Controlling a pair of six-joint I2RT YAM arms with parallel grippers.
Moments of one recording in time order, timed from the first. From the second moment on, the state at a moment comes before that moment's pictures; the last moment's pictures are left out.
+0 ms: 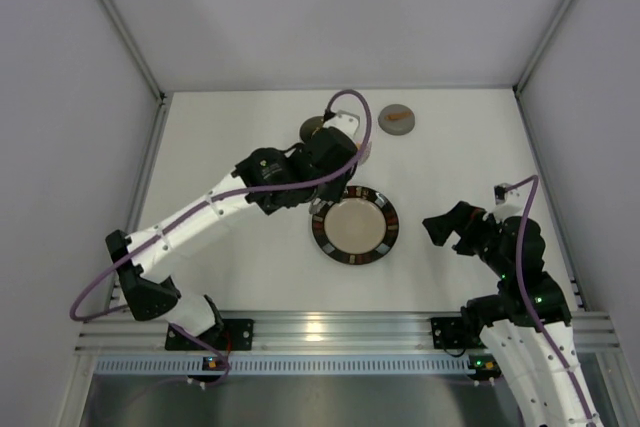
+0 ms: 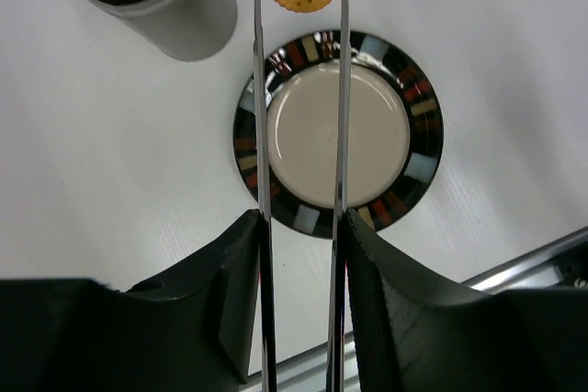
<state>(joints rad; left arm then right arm) -1.06 1.53 1.68 -1.00 -0.41 -0.44 0.18 0.30 0.55 -0.64 -0.19 0.55</state>
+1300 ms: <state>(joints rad) -0.71 1.64 1.78 -0.99 -0.33 -0.37 0.18 0.31 0.55 -0.64 -0.19 0.55</state>
